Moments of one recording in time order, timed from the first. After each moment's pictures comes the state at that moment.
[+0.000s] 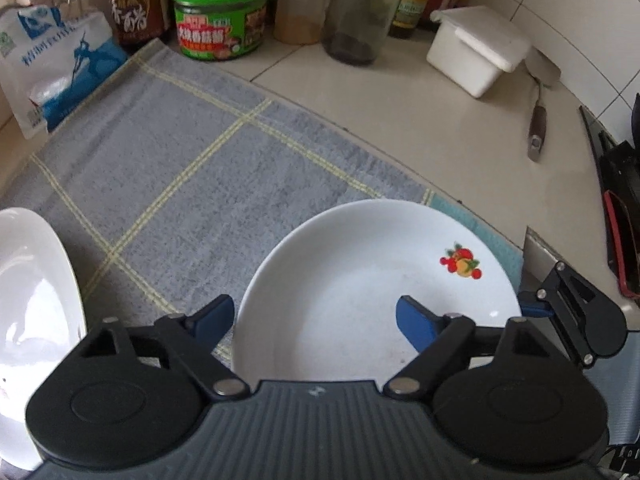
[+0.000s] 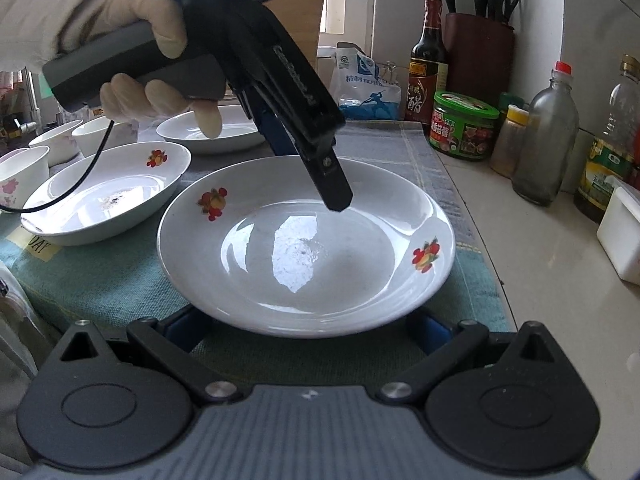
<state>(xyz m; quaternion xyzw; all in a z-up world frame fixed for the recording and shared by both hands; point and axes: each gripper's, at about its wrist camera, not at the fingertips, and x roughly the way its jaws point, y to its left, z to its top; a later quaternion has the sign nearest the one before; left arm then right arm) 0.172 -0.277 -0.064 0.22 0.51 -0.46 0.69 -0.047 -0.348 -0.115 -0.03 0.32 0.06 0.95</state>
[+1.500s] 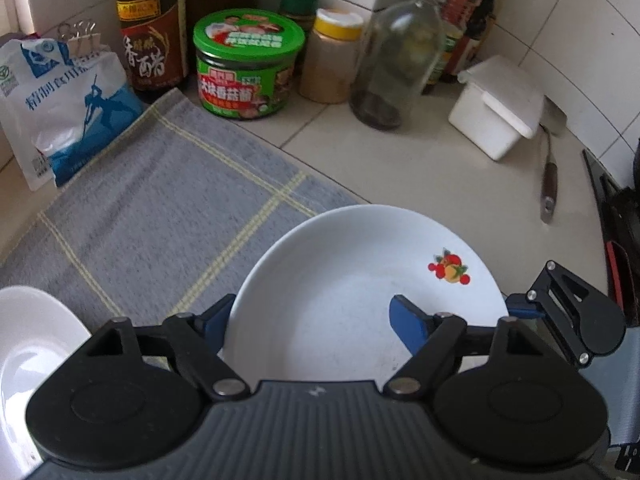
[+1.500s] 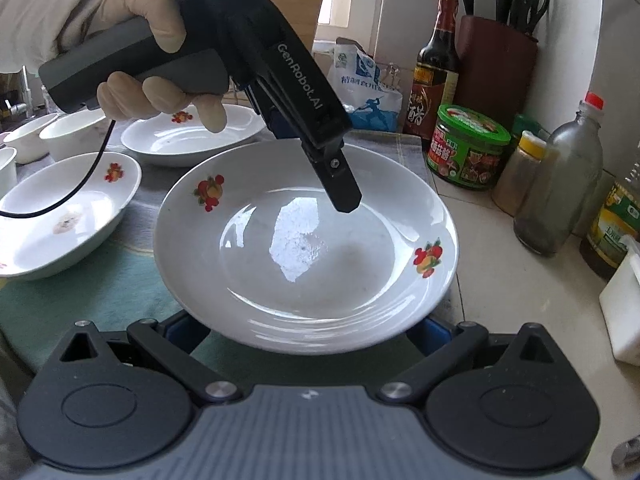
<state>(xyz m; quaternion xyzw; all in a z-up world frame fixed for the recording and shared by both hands) 0.227 -0.295 -0.048 0.19 0.47 -0.48 0.72 0.017 -0.374 -0.103 -0.07 0.34 0.07 0.94</state>
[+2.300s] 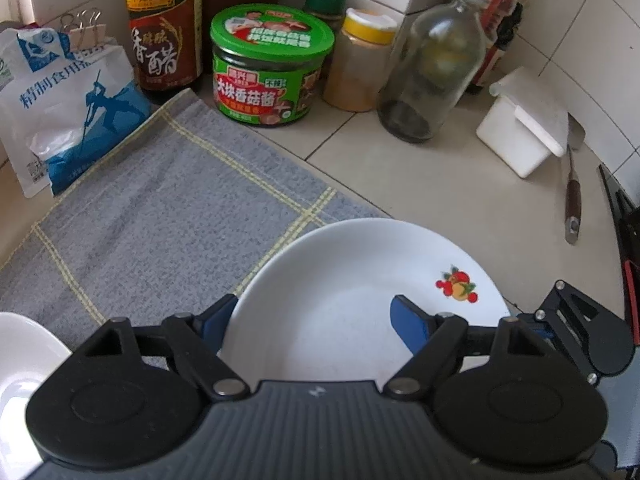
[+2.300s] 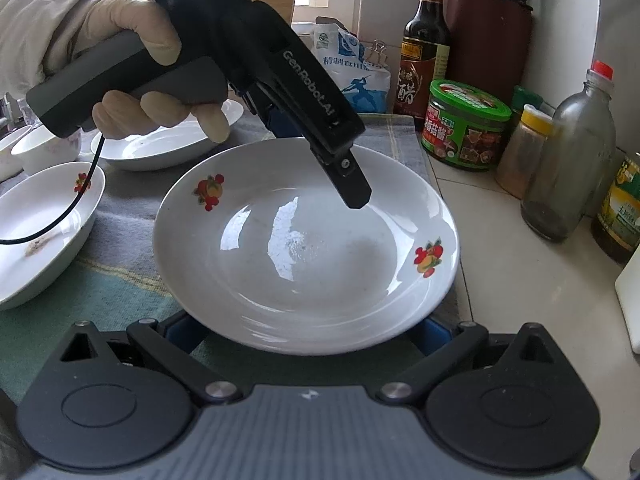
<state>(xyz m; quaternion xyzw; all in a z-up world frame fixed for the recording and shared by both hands) 0.249 -0.305 -0.067 0.18 0.47 -0.47 0.73 0.044 -0.380 -0.109 -0.05 0.36 0.05 0.93</state>
